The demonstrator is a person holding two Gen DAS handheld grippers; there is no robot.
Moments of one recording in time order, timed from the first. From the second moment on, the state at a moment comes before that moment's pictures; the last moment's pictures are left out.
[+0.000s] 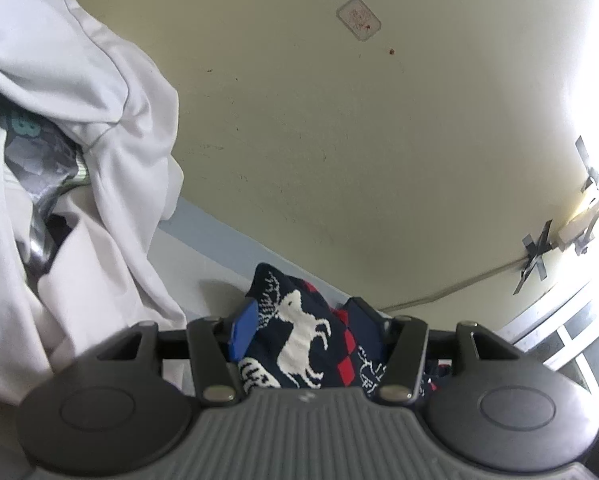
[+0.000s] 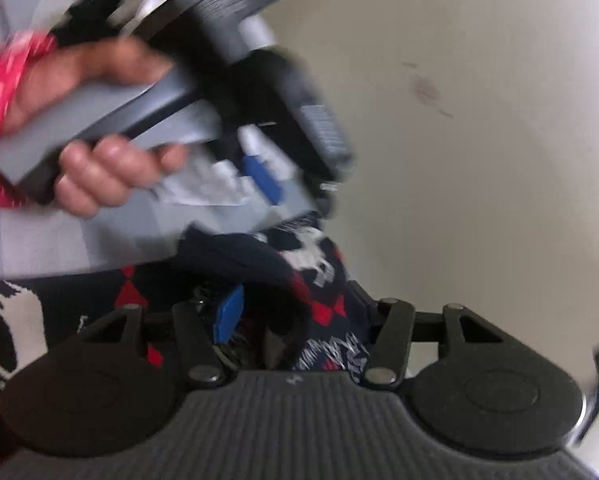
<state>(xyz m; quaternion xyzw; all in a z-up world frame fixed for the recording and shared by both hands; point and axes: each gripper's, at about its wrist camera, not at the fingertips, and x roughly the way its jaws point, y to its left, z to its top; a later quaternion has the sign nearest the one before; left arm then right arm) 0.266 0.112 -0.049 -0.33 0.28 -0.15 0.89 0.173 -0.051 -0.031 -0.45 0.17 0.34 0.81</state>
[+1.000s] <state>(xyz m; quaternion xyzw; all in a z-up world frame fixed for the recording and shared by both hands) 0.239 -0.053 -0.050 -0.01 0.32 -0.16 0.93 0.219 -0.390 -0.048 0.19 0.28 0.01 0.94</state>
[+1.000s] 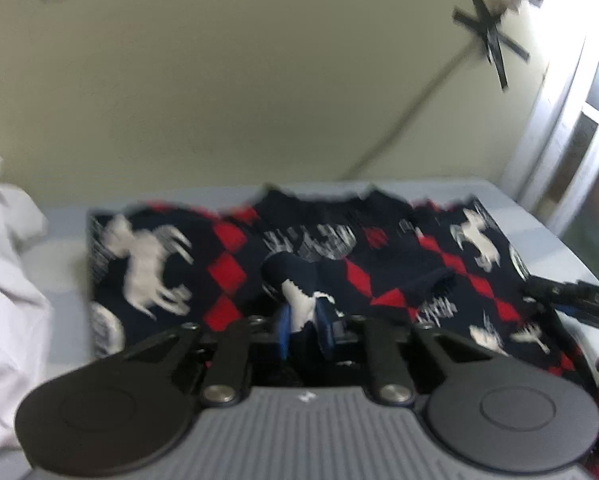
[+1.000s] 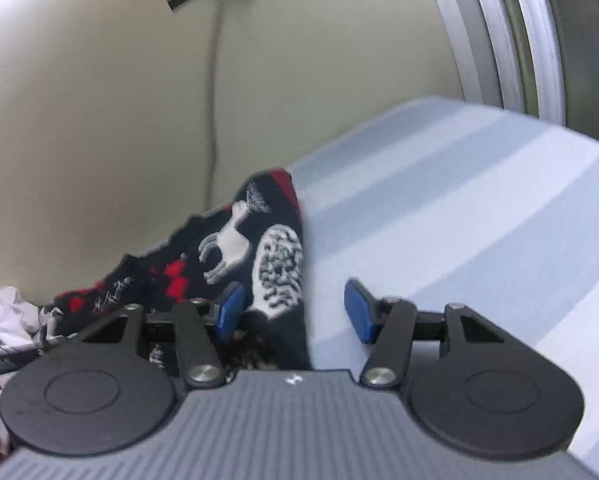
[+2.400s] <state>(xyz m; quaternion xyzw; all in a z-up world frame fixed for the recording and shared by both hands) -0.014 0.052 -0.057 -0.02 0.40 -0.15 0.90 -0.025 -0.473 -0.025 0.19 0.37 0.22 0.88</state>
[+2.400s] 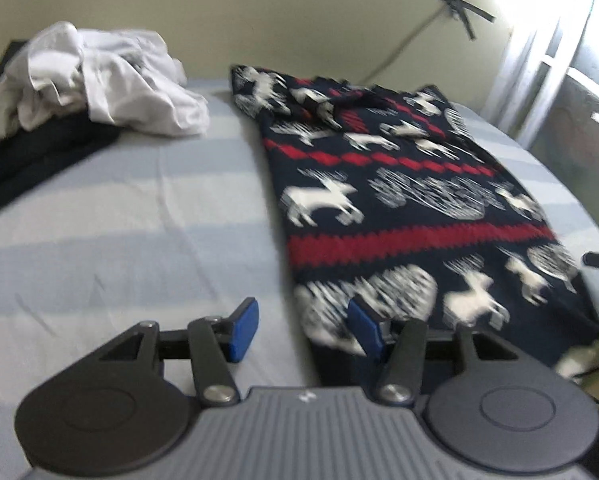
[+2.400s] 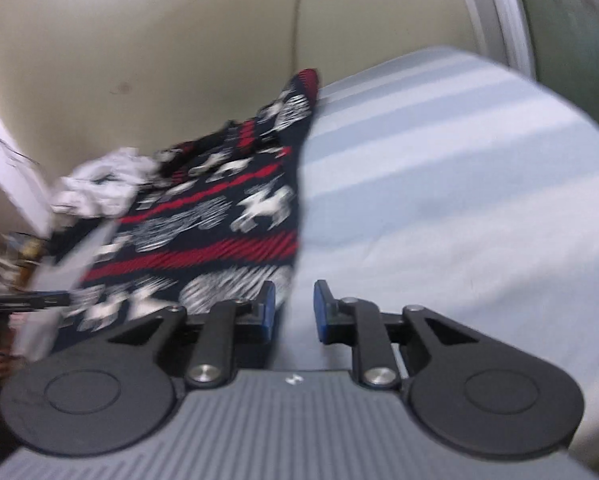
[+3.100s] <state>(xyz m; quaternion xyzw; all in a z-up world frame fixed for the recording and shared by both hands) -0.046 0.099 -0.033 -0.21 0.36 -0.20 0.89 -0.013 -0.475 -0.002 0.28 0.31 0.27 0.87</state>
